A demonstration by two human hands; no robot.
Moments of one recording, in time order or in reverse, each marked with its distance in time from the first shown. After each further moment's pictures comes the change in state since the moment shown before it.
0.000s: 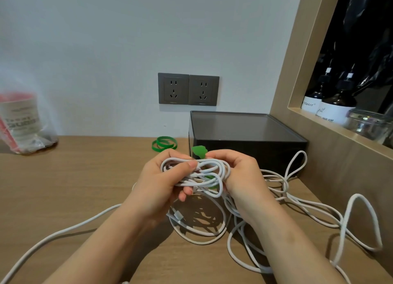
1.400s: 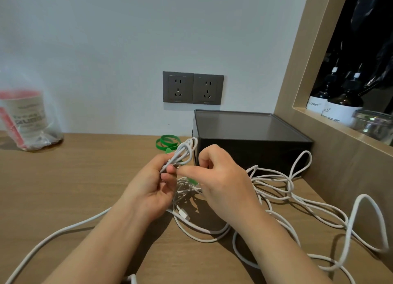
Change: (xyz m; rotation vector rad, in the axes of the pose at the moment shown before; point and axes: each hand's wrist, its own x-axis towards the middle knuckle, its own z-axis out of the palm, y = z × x) left_hand 0.015 0.005 -0.012 -0.640 0.347 -0.441; right_hand -0.003 0.019 0.015 -1.064 0.031 -0.954
